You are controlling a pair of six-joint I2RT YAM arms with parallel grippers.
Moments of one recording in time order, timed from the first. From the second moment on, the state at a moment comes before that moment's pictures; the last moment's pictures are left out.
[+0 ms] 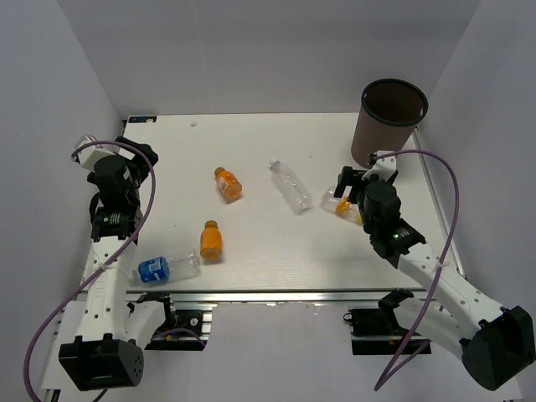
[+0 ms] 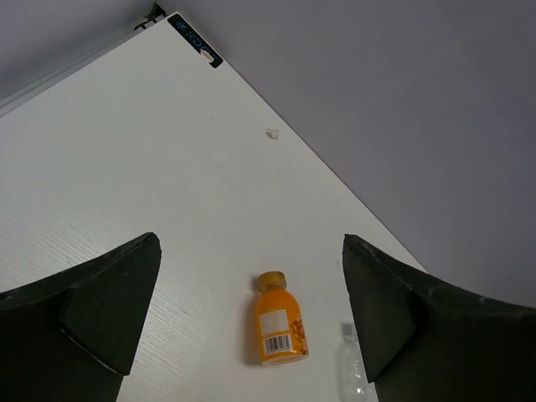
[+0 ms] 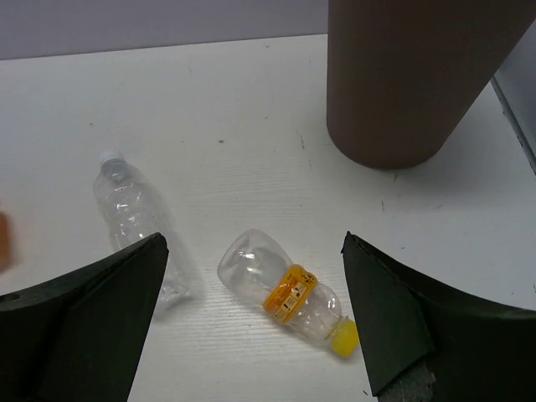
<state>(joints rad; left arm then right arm) 0.07 0.93 0.94 -0.22 -0.27 -0.69 0.55 0.92 0.64 0.10 0.49 0.18</state>
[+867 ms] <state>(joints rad) 0.07 1.11 0.84 -0.08 -0.17 -0.59 0.37 1.36 0.74 -0.18 -0.01 -0.22</state>
